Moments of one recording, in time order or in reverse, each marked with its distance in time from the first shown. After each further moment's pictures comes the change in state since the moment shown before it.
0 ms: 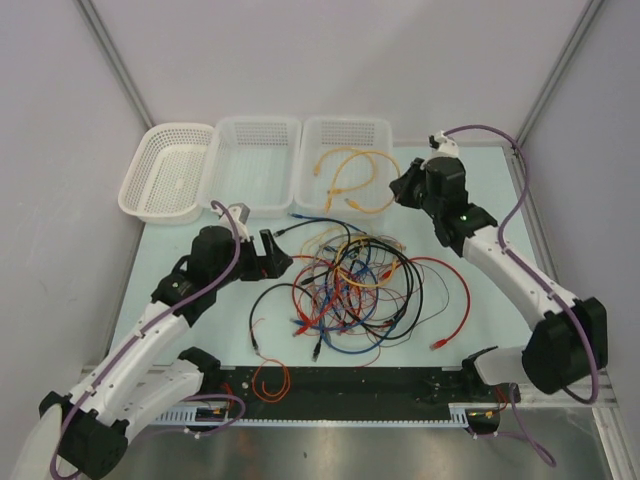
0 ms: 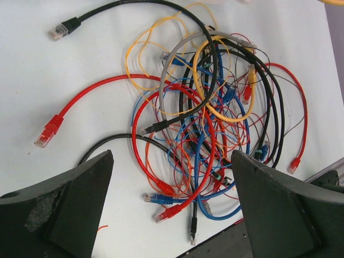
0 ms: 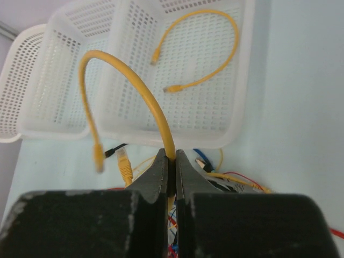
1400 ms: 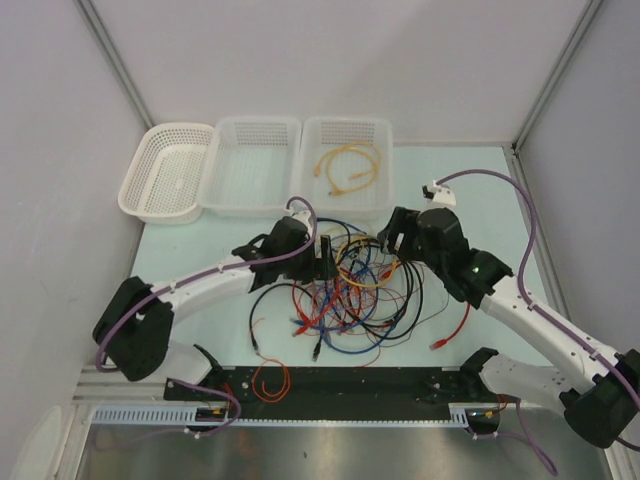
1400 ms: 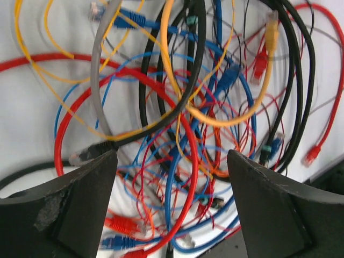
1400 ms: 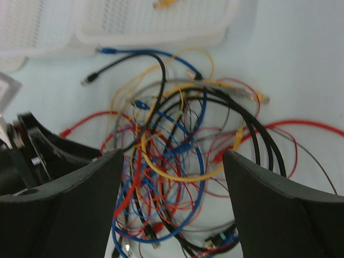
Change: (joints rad) left arm -0.242 0.556 0.095 0.220 -0.017 -0.106; right arm 0.246 -0.269 -0.162 -0.248 0.202 0.068
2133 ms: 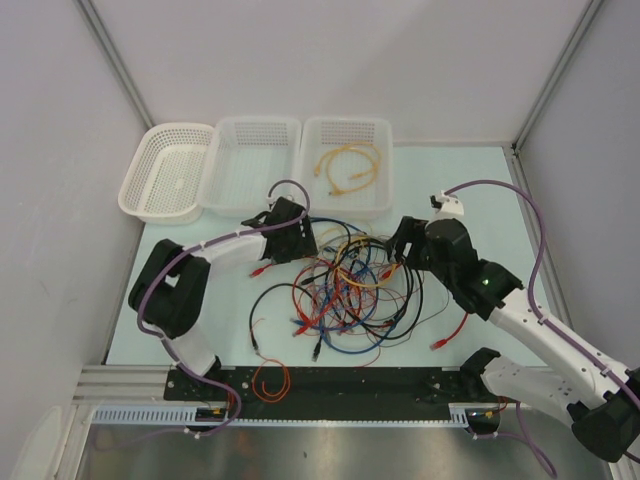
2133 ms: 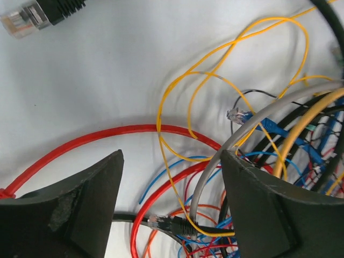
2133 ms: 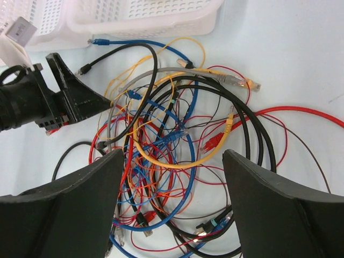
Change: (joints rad) left arm 0.173 0.311 0.209 -0.111 -0.166 -0.071; right arm 0.006 -0.101 -0.091 -0.053 0.003 0.014
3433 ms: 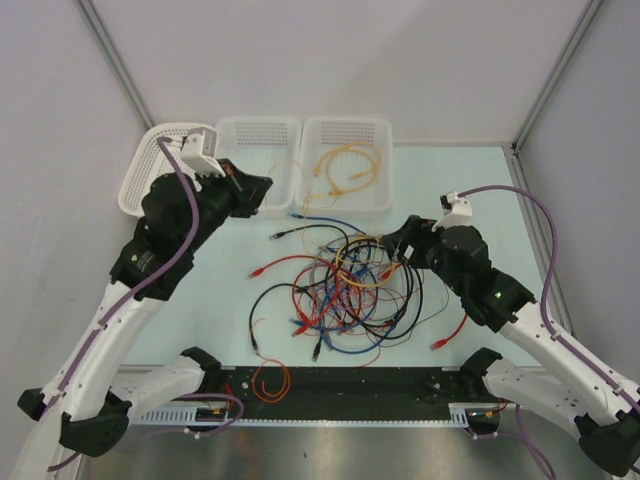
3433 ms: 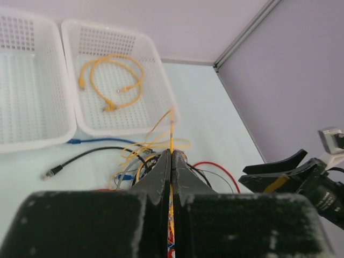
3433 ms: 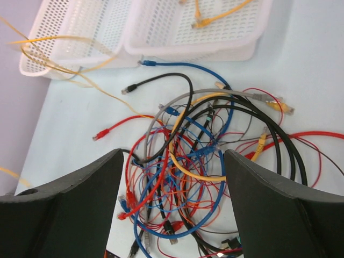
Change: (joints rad) left arm -0.001 -0.732 0.235 -0.111 0.043 0.195; right arm 0.006 -0.106 -0.047 0.112 -0.061 0.005
